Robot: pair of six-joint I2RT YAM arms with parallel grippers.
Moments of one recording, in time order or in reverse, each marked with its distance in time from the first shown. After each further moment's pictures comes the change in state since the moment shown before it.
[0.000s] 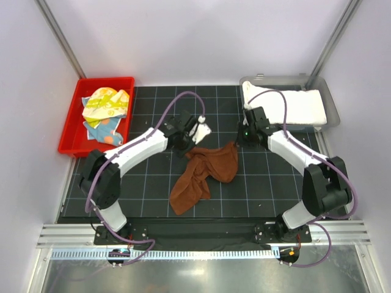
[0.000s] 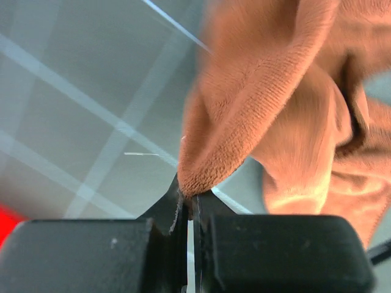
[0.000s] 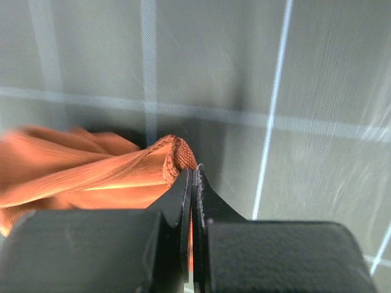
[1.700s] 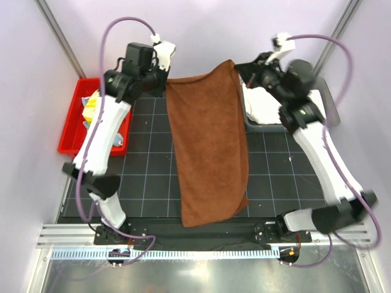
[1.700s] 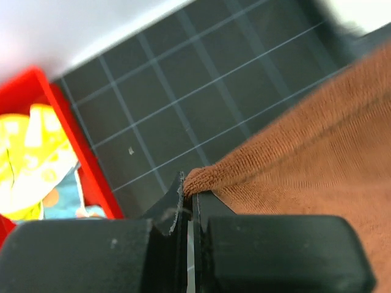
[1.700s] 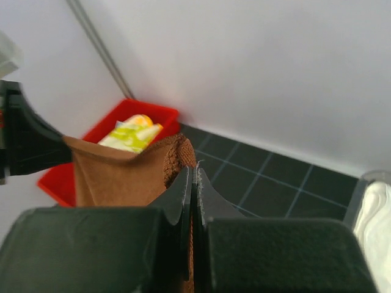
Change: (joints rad) left arm 0.219 0.018 1.035 -0.401 -0.032 -0.174; right arm -0.032 -0.263 0.540 0.328 -0.198 -0.129
